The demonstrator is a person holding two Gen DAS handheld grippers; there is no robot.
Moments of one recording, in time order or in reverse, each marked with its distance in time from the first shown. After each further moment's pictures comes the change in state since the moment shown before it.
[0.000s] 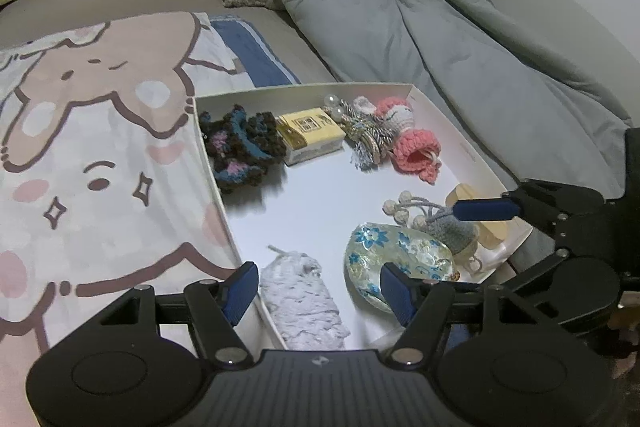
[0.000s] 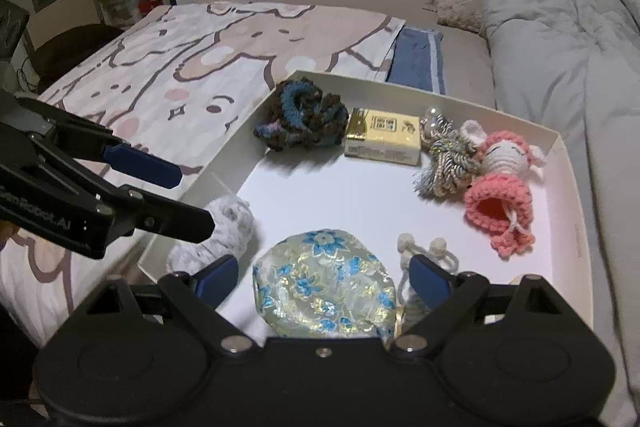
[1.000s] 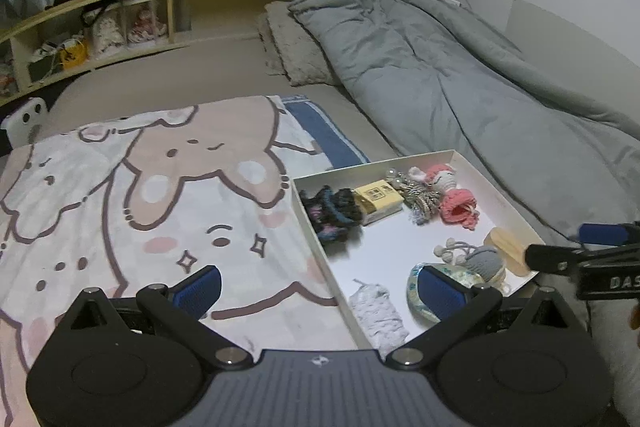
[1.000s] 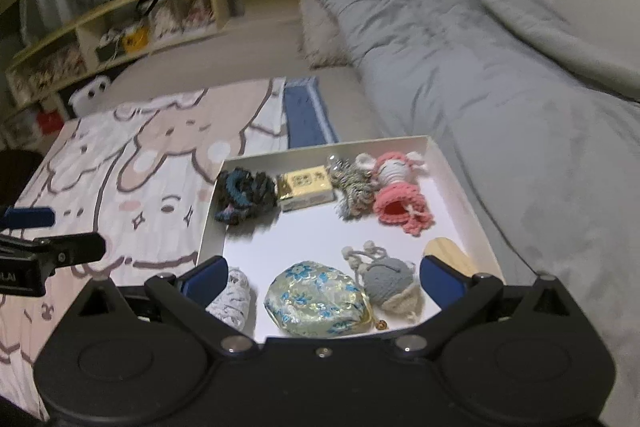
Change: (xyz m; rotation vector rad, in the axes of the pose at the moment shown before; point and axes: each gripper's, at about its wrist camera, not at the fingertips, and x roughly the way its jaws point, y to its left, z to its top) left arm -0.117 0.004 -0.005 0.051 -0.177 0.219; right arm -0.107 0.040 0.002 0.377 -0.151 -0.296
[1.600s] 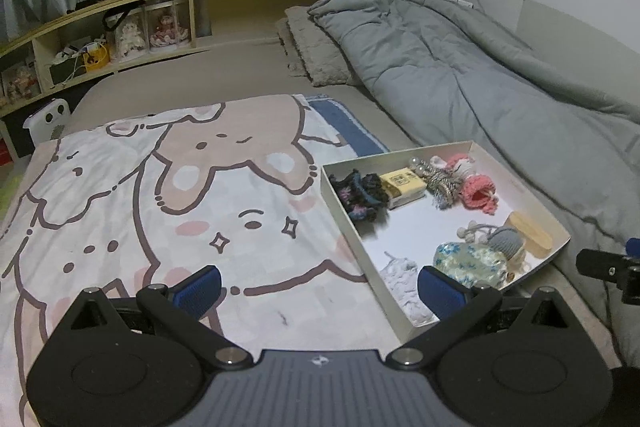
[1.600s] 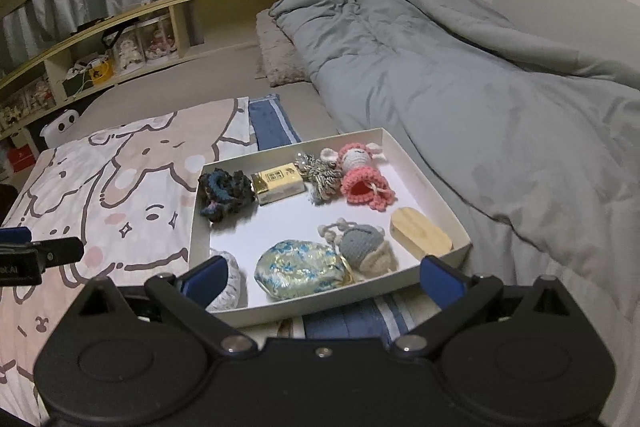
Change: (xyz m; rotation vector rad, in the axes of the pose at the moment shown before) left arm -0.017 0.017 -0.033 0.010 -0.022 0.052; right arm -0.038 0.014 -0.047 0.081 -0.062 -0.117
